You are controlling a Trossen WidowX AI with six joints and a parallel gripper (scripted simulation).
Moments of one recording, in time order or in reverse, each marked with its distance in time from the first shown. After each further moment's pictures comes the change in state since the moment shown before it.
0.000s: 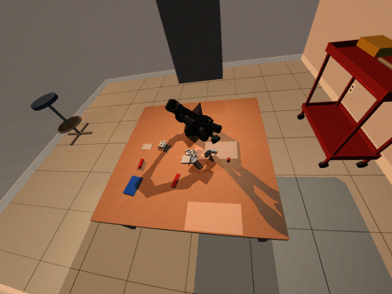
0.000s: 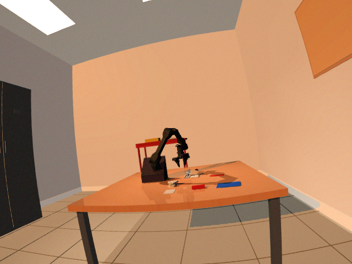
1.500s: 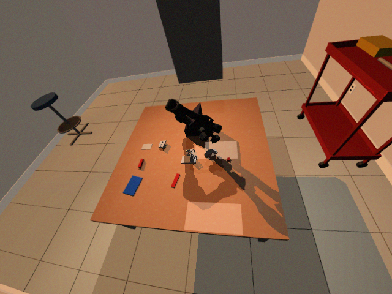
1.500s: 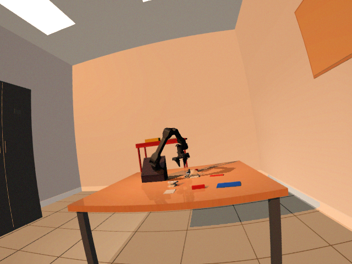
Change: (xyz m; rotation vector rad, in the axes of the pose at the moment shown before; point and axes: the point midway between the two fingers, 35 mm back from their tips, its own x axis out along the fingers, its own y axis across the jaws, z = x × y) arm -0.003 0.001 0.000 0.004 0.002 0.003
